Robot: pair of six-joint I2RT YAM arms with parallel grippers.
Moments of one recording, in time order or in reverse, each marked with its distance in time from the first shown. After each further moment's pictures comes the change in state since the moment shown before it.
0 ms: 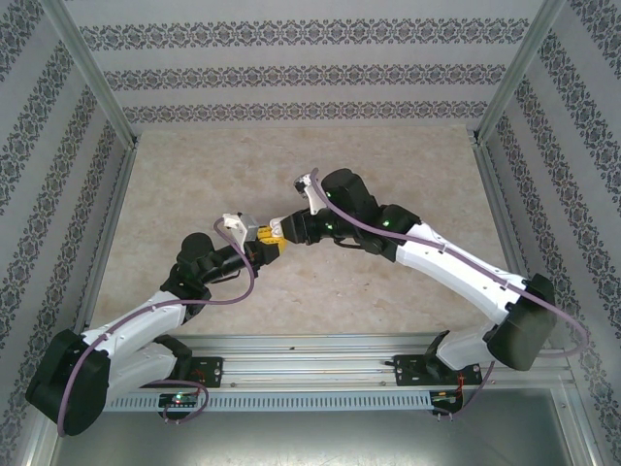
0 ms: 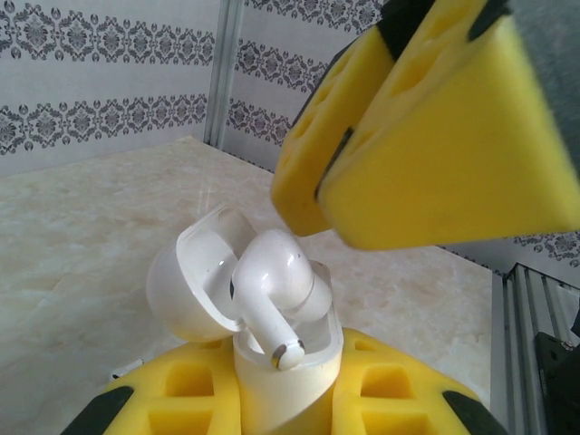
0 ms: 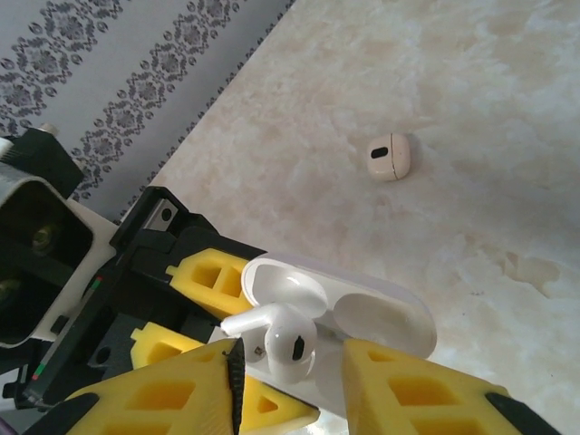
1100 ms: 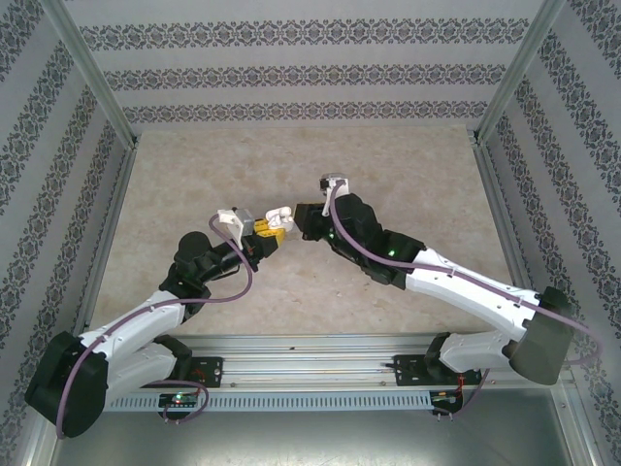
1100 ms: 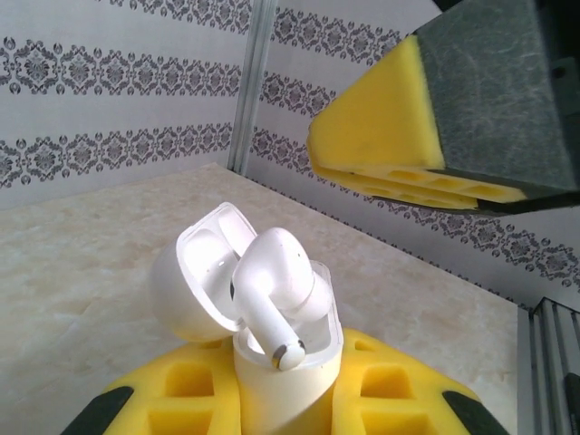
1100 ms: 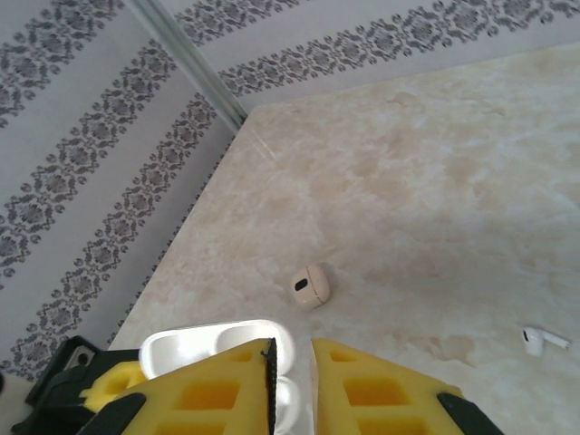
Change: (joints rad) left arm 0.000 -0.008 0.017 0.020 -0.072 -0.021; right arm 0.096 -0.142 -0.225 0.321 0.507 0.256
